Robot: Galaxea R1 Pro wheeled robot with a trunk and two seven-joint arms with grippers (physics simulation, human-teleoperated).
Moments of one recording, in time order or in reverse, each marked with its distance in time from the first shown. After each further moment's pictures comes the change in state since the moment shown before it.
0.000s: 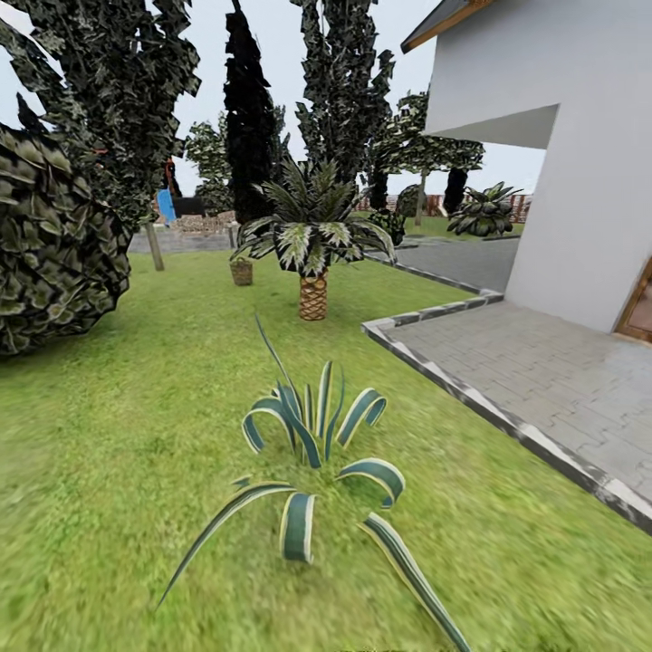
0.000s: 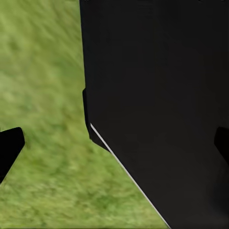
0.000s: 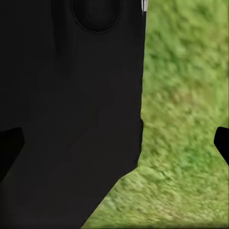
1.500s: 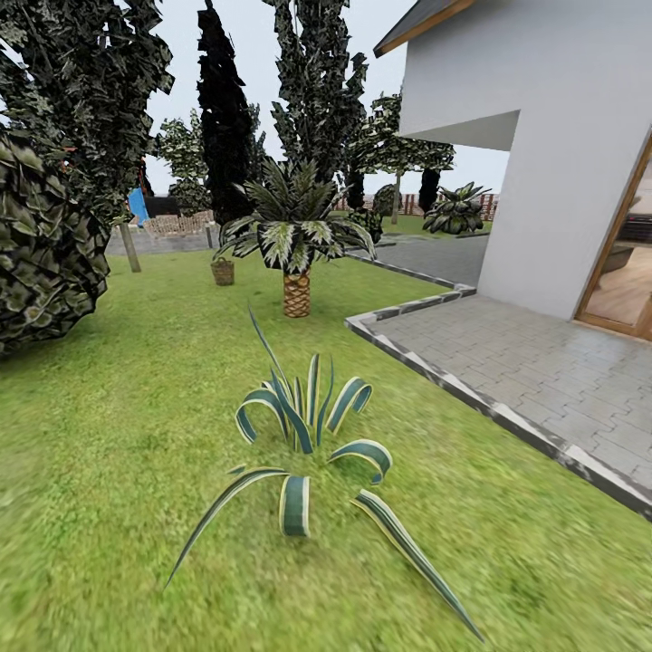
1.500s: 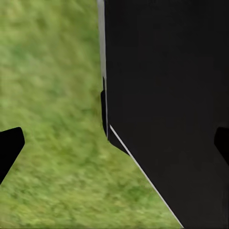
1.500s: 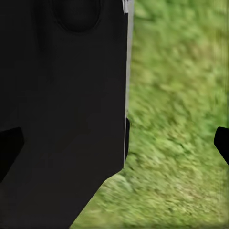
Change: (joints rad) left arm 0.001 0.029 -0.002 -0.004 0.000 -0.006 -0.003; right arm 0.001 -0.024 0.006 -0.002 0.002 -0.004 0.006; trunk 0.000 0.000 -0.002
